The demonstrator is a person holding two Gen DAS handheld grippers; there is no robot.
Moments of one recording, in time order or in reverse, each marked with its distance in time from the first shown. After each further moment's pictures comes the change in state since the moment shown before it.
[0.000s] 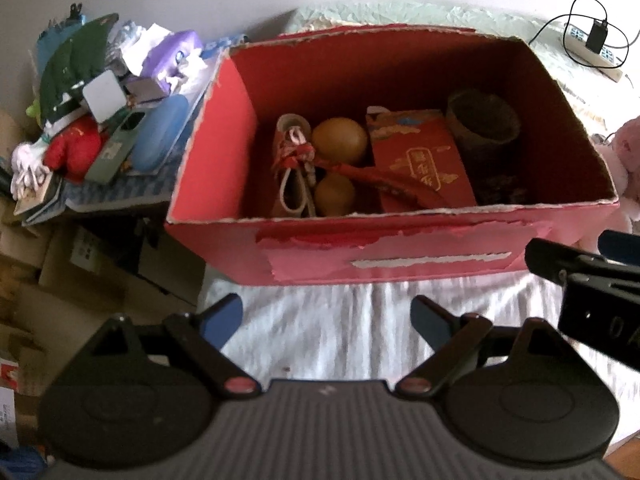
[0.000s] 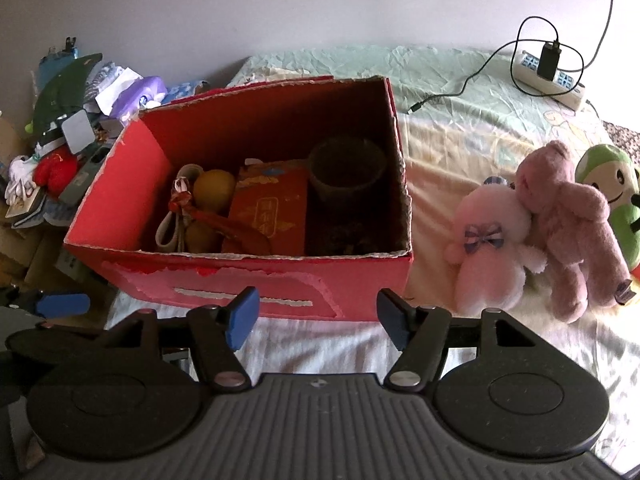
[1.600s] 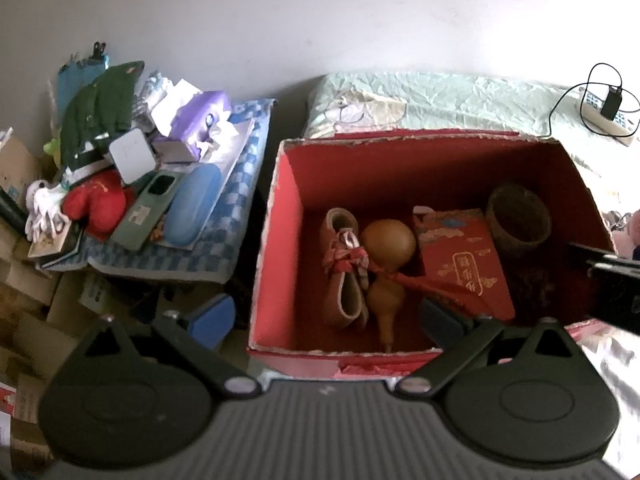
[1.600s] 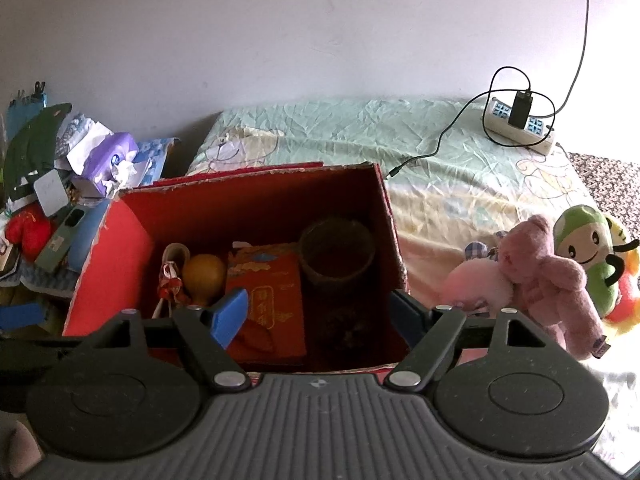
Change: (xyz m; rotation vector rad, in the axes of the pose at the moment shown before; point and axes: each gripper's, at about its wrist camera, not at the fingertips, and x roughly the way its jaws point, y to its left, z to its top) left arm -0.018 0.045 0.049 -0.021 -0.170 0.013; right arm -0.006 0.027 0.047 0.046 -0.123 -0.117
